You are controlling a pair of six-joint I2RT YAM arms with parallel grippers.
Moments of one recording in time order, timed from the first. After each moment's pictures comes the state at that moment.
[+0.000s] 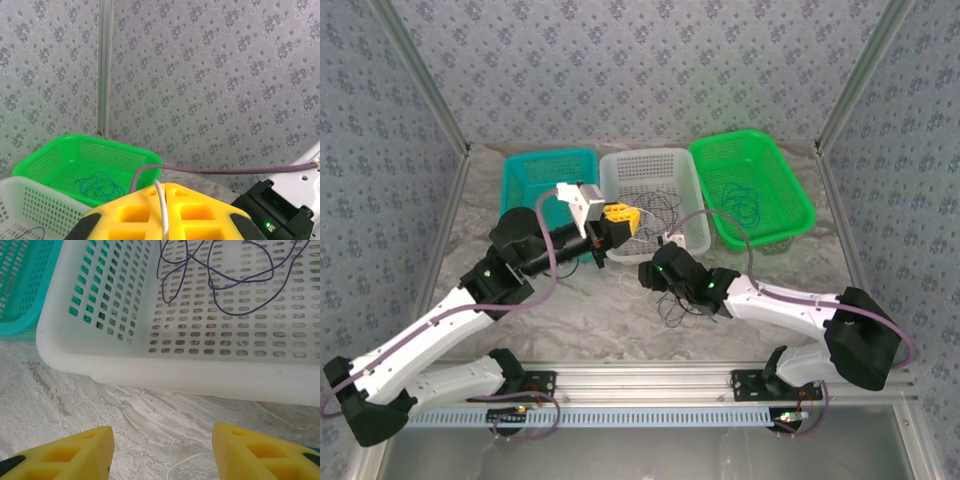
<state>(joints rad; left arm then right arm) -0.87 0.95 1.02 0.01 0.27 -0.18 0.96 1.34 0.77 -0.17 0.27 0.71</state>
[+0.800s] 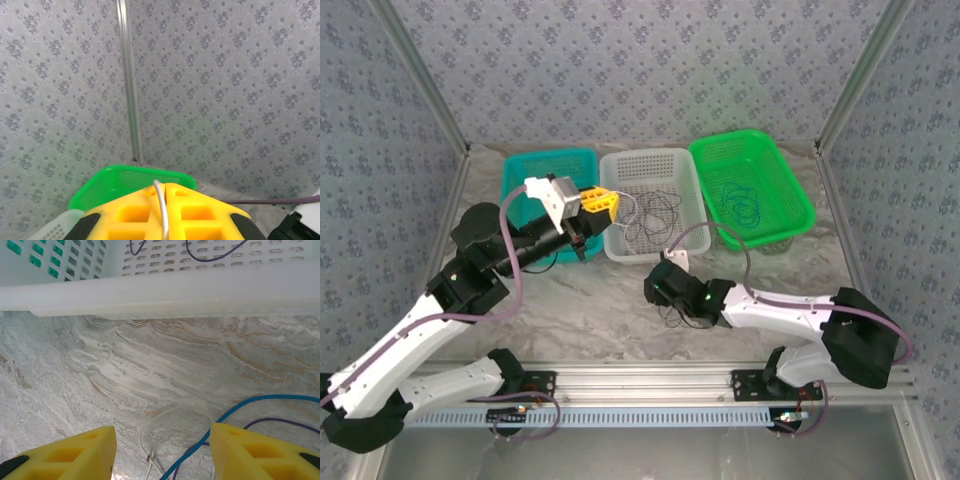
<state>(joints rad) -0.87 0.90 1.18 -0.14 0.18 0.01 1.04 1.35 0.71 -0.24 0.35 0.80</state>
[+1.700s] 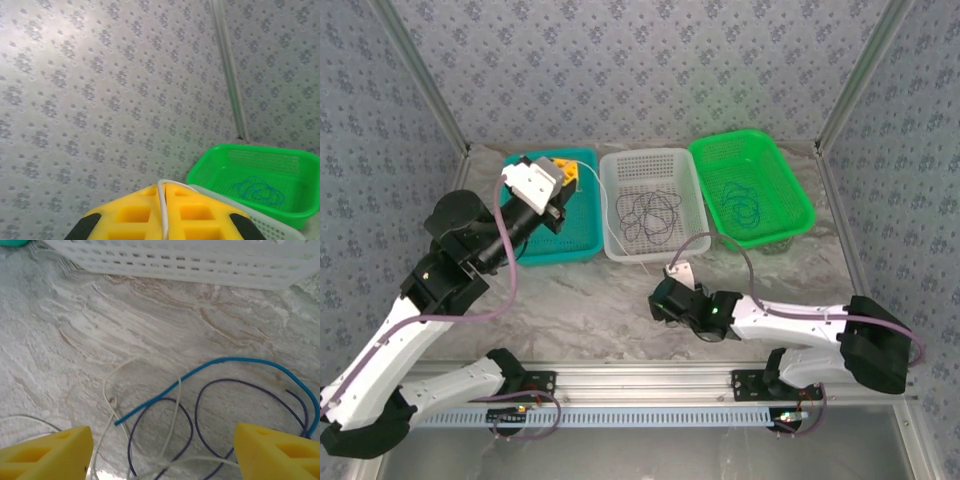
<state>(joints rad) -0.78 0.91 1.34 -0.32 -0.12 0.31 1.13 1.25 0.64 -0.36 0.43 0.72</state>
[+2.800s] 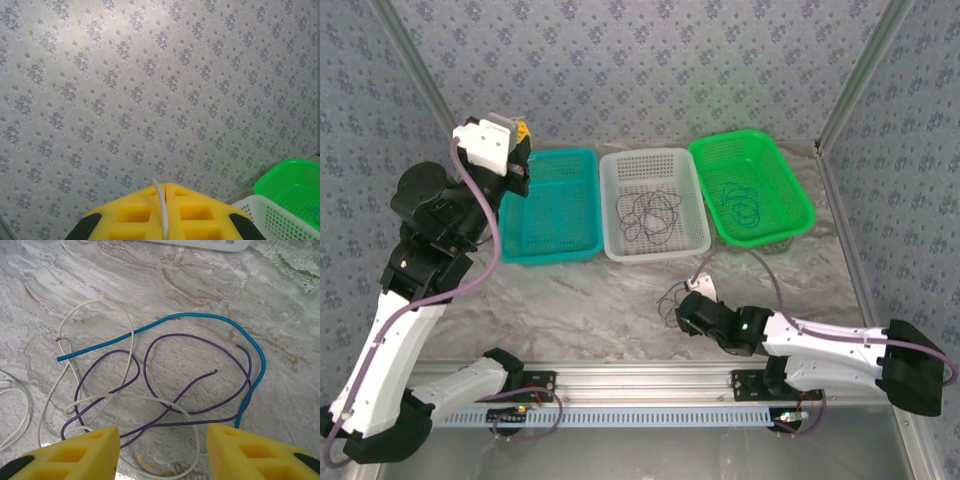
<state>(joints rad) -0.53 0.97 1.49 -0.38 -0.16 0.24 1.14 1.00 0.46 -0.43 0.43 0.68</state>
